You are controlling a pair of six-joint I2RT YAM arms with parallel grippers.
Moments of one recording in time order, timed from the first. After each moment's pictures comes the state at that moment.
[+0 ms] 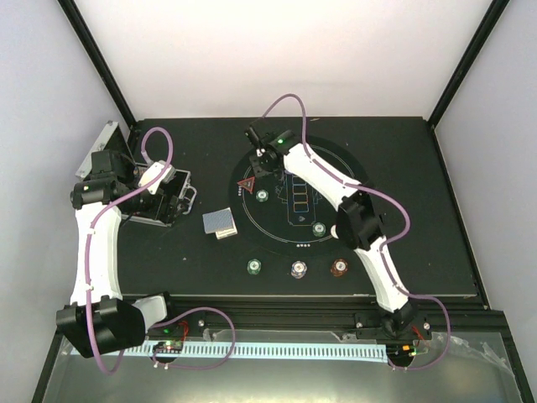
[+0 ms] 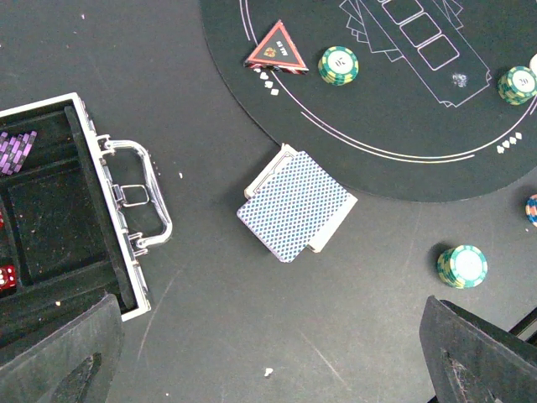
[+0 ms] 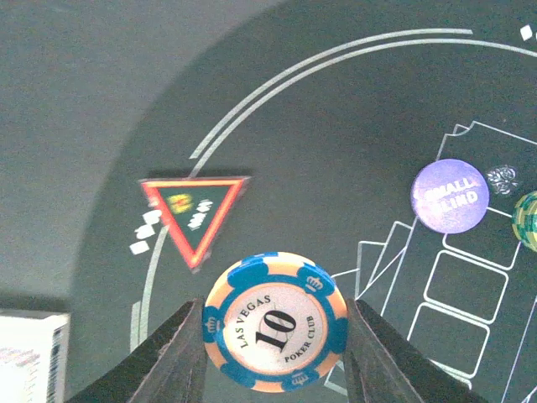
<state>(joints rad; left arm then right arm) 0.25 1.15 1.22 -1.18 0.56 0.62 0.70 2.36 2.26 -0.99 0.14 0.29</state>
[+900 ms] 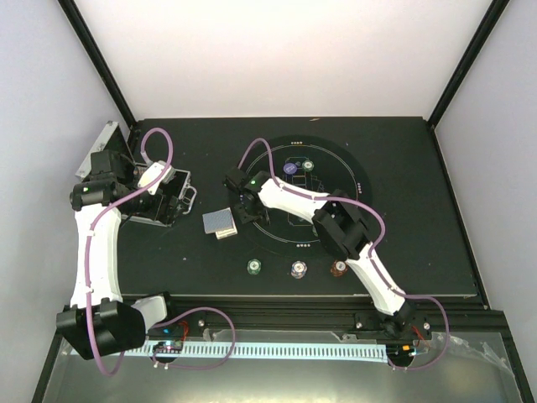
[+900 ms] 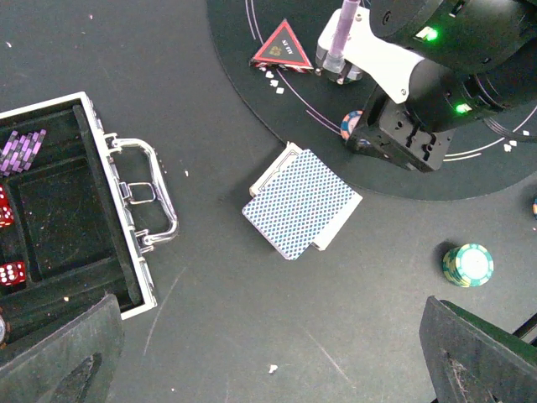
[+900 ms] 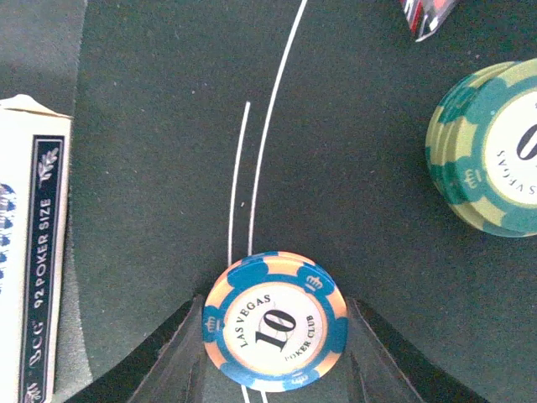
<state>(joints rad) 0.25 1.14 1.22 -1.18 0.55 0.62 0.90 2.36 1.95 -0.90 0.11 0.36</state>
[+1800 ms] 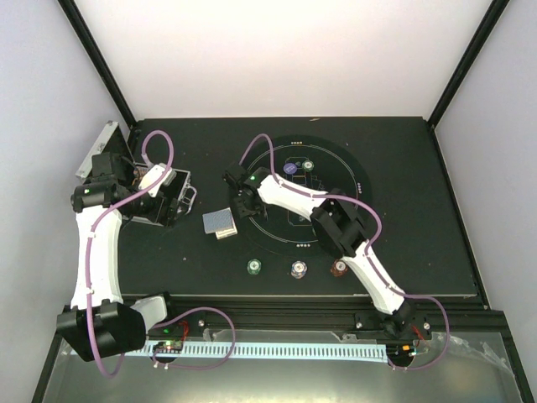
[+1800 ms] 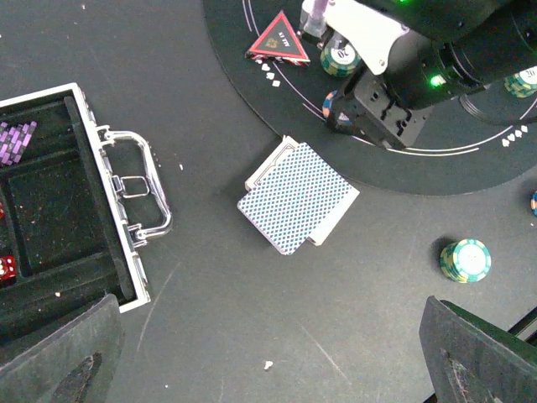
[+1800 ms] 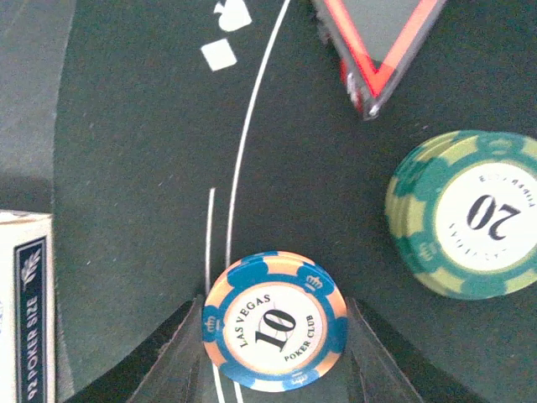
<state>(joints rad) 0.25 1.13 1.20 -1.18 0.55 0.62 0.88 2.42 2.04 -0.90 0.13 0.43</state>
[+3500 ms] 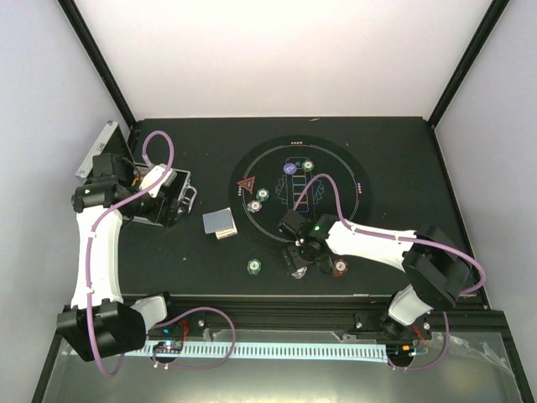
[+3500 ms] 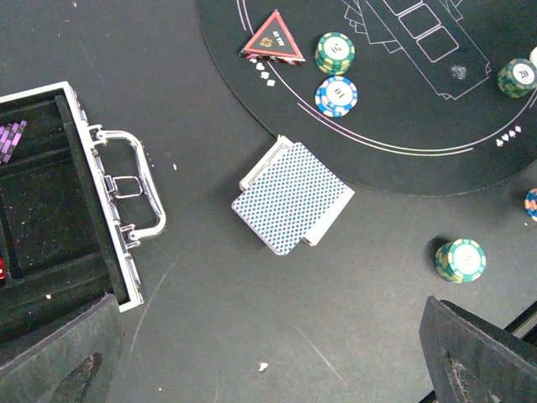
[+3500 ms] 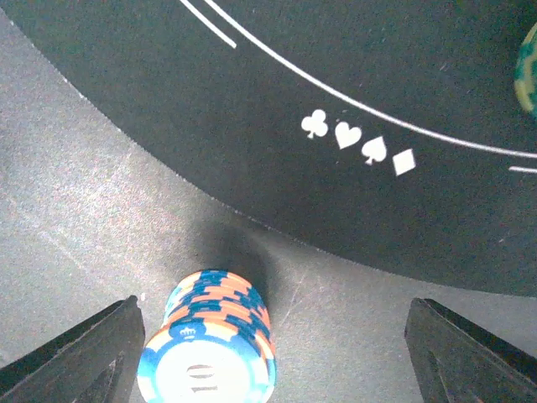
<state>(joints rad) 0.25 1.13 1.19 -1.18 0.56 0.62 0.96 1.57 0.96 -0.75 0.07 0.52</state>
